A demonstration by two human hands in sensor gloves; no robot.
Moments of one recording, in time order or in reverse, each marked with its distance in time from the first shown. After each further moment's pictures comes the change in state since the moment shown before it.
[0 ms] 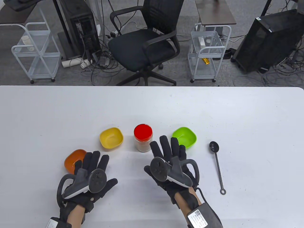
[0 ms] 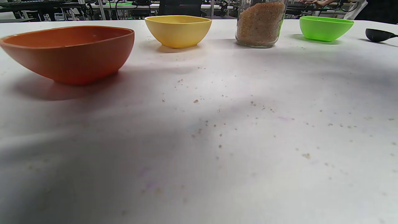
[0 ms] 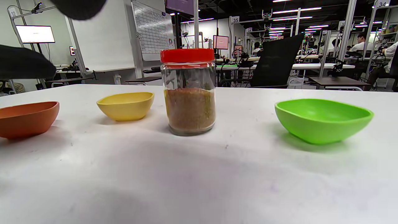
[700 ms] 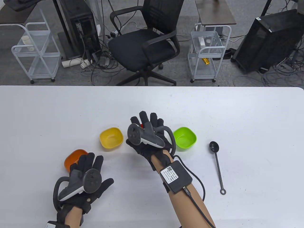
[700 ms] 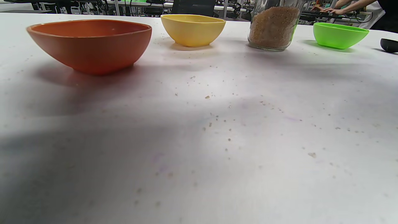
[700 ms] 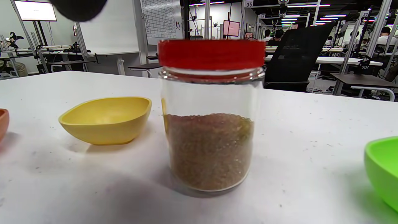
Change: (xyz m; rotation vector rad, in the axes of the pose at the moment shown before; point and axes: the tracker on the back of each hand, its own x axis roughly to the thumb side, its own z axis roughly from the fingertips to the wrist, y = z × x) left_hand -0.011 -0.001 0.006 -0.002 0.047 0.060; right_hand 0.032 0.003 -0.117 0.073 -0.031 0.046
